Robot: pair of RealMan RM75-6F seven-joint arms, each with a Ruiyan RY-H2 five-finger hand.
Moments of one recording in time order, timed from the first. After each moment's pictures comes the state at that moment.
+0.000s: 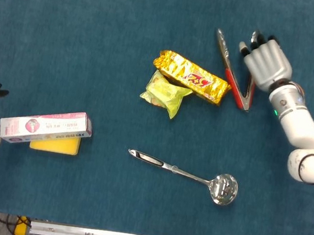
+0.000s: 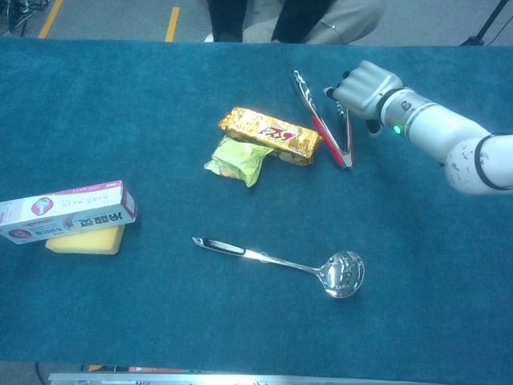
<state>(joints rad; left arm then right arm) -0.16 -0.85 0.11 -1.97 1.54 1.23 -0.04 0.98 -1.64 0.02 -1.13 -0.78 0.77 -1.03</state>
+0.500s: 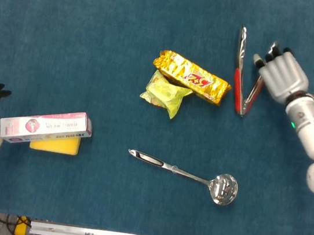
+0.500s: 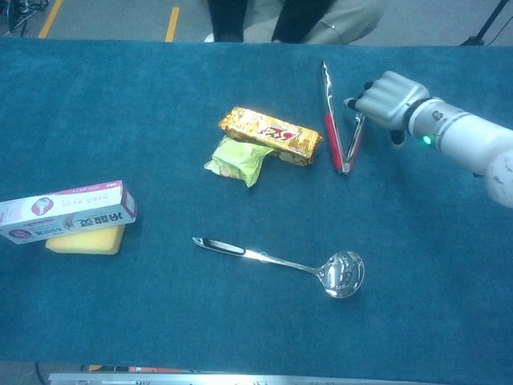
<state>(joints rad) -0.16 -0.85 0.11 -1.96 1.54 1.23 -0.04 0.92 -1.53 -0.05 -1.27 -0.81 0.81 -0.98</state>
